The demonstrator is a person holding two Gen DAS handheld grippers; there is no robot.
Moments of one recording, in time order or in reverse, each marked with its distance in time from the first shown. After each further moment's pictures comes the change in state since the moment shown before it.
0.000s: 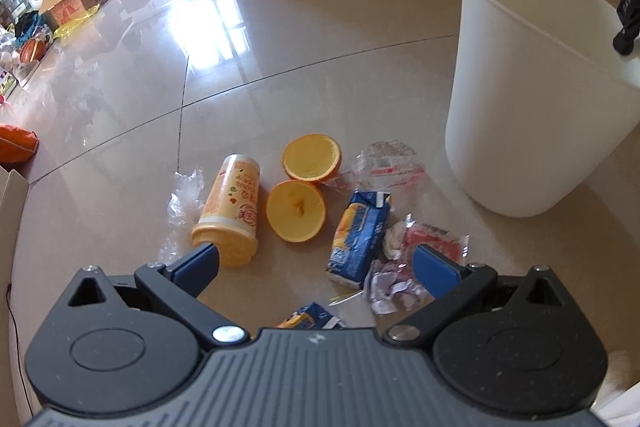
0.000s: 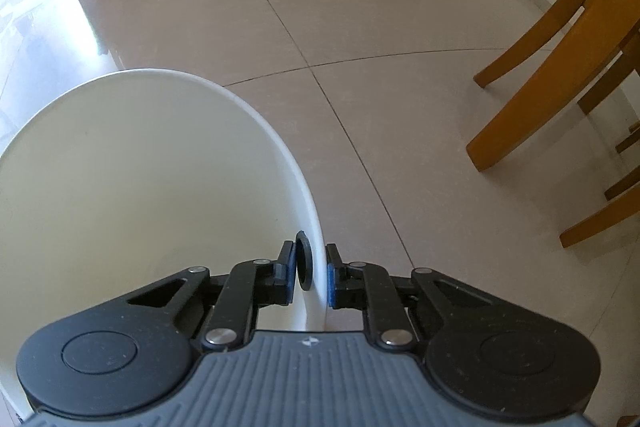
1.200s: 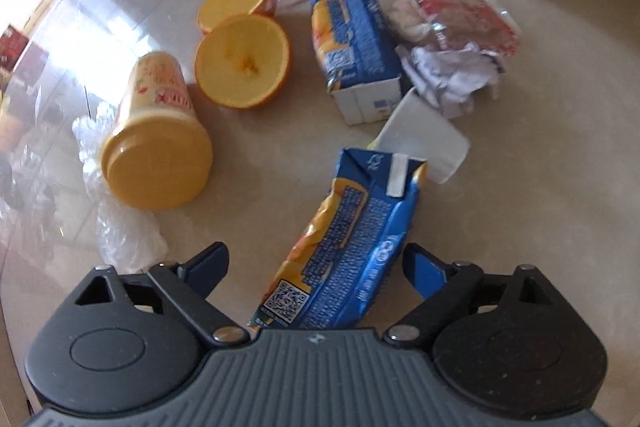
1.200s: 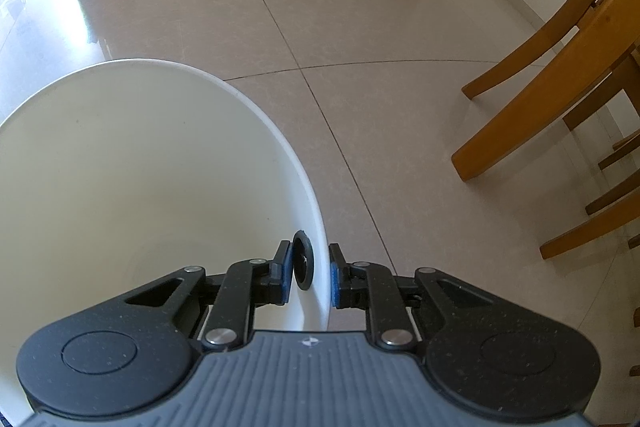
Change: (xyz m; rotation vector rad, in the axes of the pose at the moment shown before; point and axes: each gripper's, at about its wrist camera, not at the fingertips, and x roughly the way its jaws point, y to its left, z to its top) left arm 0.144 0.015 -0.109 0.531 0.104 -0.081; right arm -0.005 0.016 0.000 -0.049 -0.005 -0.073
